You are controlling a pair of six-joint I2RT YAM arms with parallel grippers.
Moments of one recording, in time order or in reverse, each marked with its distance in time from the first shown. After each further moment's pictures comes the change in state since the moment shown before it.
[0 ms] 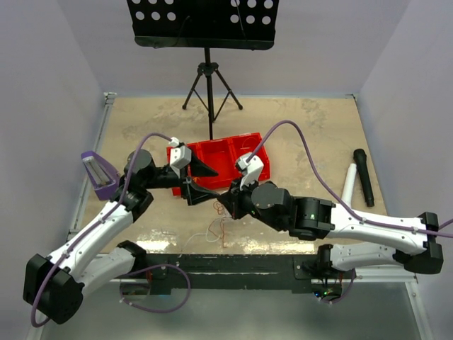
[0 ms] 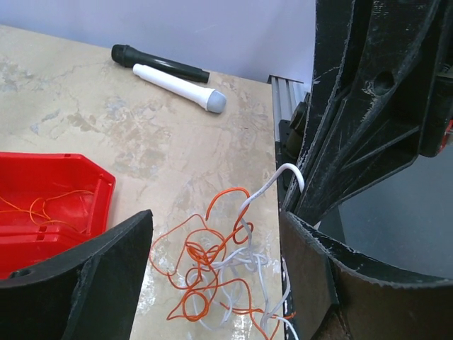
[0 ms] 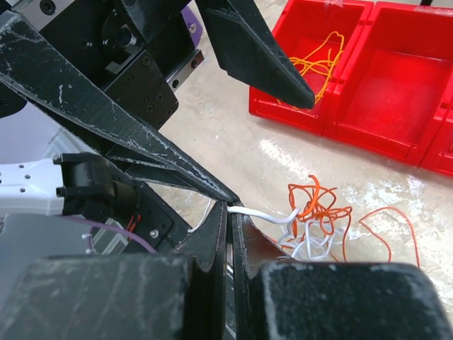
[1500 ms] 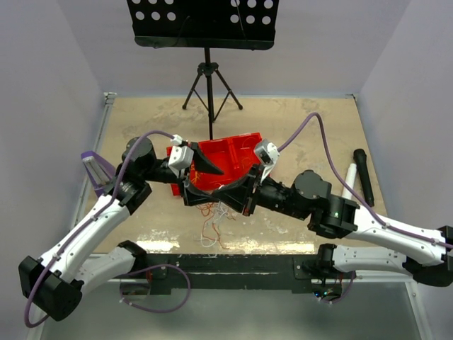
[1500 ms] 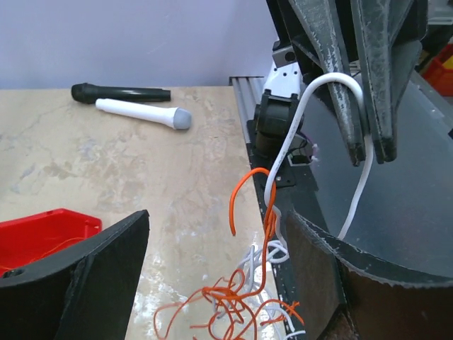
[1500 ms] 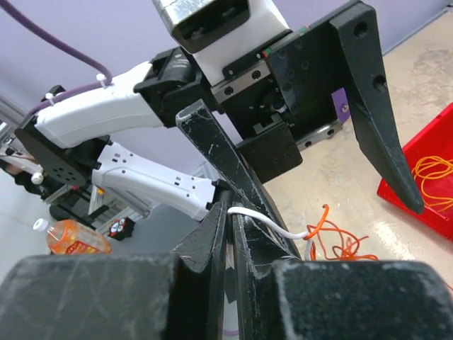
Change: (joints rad) left arm -0.032 0.017 0.225 -0.273 0.120 0.221; right arm -0.115 -0.155 -0.028 0.279 -0.455 -0.050
